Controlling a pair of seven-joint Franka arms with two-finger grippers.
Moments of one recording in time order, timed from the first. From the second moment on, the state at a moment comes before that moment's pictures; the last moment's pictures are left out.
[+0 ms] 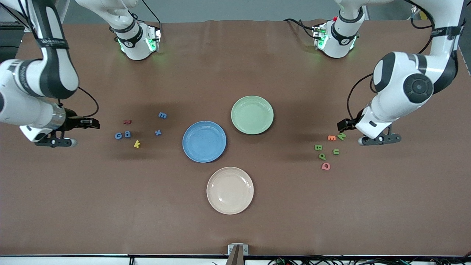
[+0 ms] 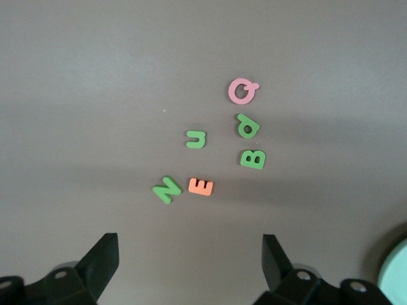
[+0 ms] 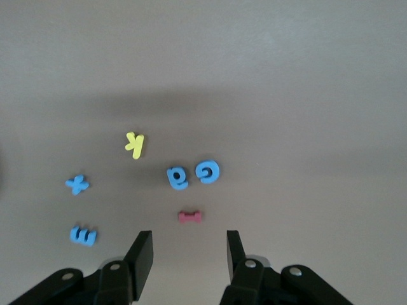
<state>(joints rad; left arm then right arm) 0.03 0.16 -0.21 -2.08 0.02 2.16 -0.26 -0.03 0.16 -0.04 -2.06 0.05 2.03 -0.06</state>
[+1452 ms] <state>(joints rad) -0.05 0.44 -0.21 -2.09 0.09 2.45 -0.26 0.05 0.30 -0.04 -2.33 0.06 2.59 -0.02</state>
